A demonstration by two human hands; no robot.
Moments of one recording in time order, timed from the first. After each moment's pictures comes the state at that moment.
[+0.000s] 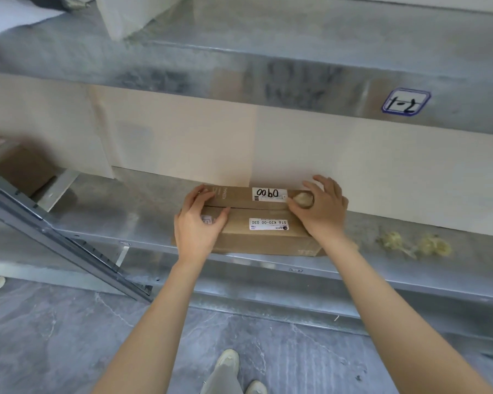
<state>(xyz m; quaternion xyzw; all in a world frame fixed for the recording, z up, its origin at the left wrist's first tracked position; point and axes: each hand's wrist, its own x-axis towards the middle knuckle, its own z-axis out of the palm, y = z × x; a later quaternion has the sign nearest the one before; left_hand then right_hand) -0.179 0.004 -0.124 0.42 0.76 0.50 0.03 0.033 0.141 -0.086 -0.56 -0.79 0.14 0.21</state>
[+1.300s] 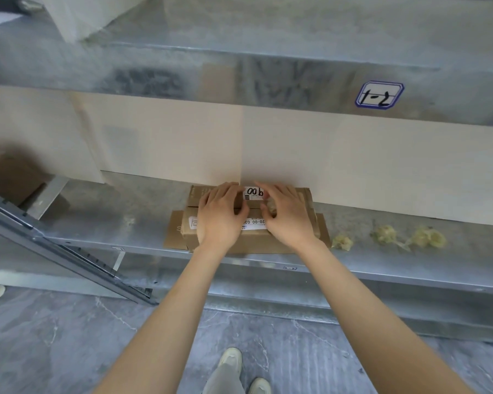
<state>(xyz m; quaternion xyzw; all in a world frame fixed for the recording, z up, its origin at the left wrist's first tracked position) -0.137 0.046 -0.105 0.54 0.78 0.31 0.00 0.004 0.116 -0.089 -0.40 -0.86 0.21 0.23</state>
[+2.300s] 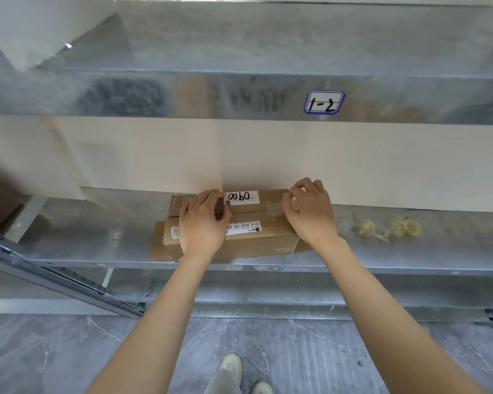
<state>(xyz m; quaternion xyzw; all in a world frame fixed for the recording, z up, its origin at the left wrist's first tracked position) -0.134 0.047 -0.107 0.52 0.78 0.33 -0.04 0.067 0.137 -0.071 -0.50 -0.82 0.09 0.25</state>
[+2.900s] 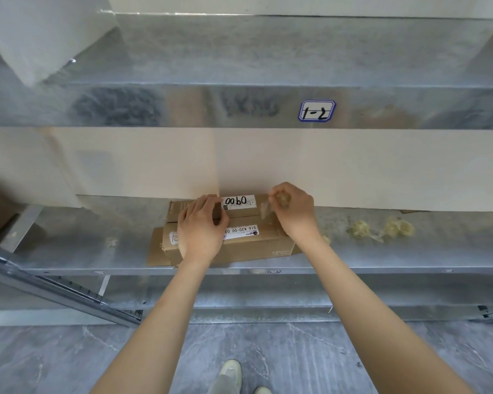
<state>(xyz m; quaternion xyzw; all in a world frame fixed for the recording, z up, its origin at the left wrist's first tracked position) -0.135 0.047 -0.108 0.52 0.79 0.33 -0.03 0.043 0.127 -0.058 -0.53 -0.70 0.35 0.34</state>
